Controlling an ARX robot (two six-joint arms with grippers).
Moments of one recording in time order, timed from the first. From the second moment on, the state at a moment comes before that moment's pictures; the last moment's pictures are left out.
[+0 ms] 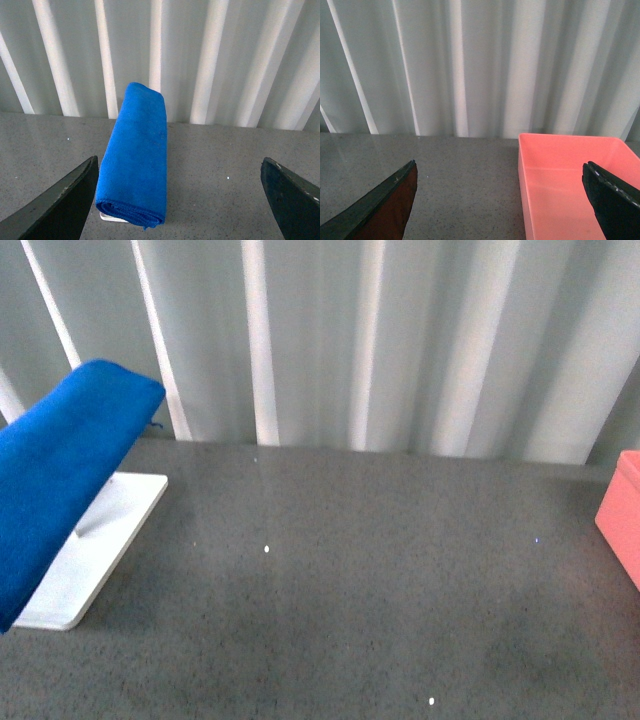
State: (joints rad) left arm 0.00 0.00 0.02 0.00 0.00 0.00; right arm 0.00 0.00 0.02 0.00 0.00 -0.01
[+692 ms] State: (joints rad) left arm 0.00 0.00 0.02 0.00 0.00 0.00; right arm 0.00 0.00 0.02 0.00 0.00 -0.01
